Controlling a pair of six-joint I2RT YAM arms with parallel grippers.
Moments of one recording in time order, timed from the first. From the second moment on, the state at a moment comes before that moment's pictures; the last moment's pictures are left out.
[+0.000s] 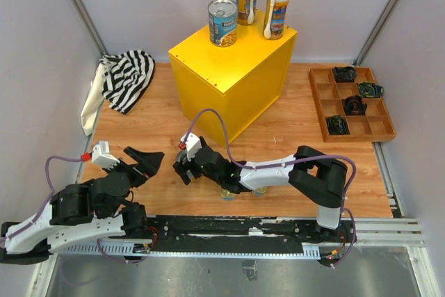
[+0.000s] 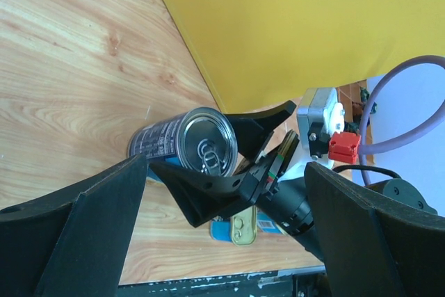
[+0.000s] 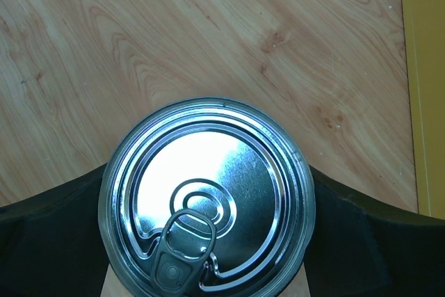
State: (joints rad) left arm -1.25 0.22 0.74 -1.04 -0.98 -1.31; right arm 1.22 1.86 0.99 0.51 0.25 0.15
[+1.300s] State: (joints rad) left arm -1.25 0.29 0.75 -0.78 -1.05 -1.07; right arm 1.28 1.52 1.66 -0.35 0.37 -0.16
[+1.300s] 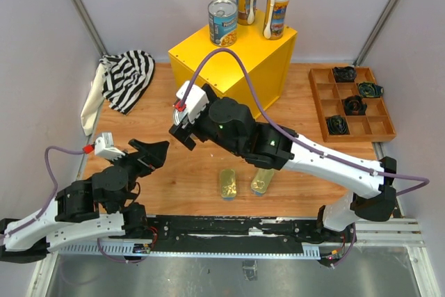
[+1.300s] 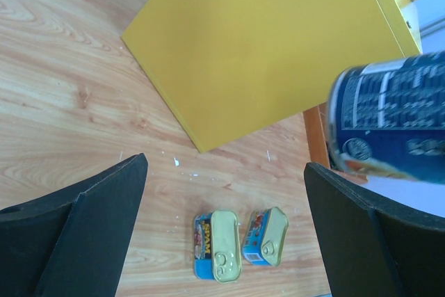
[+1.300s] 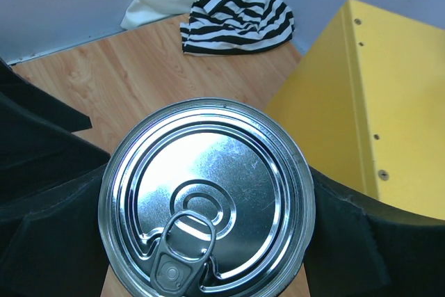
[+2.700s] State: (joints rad) left arm -1.25 0.58 0.68 -0.33 -0.75 -0.62; right arm 0.70 1.74 2.18 -0.56 0.20 -0.11
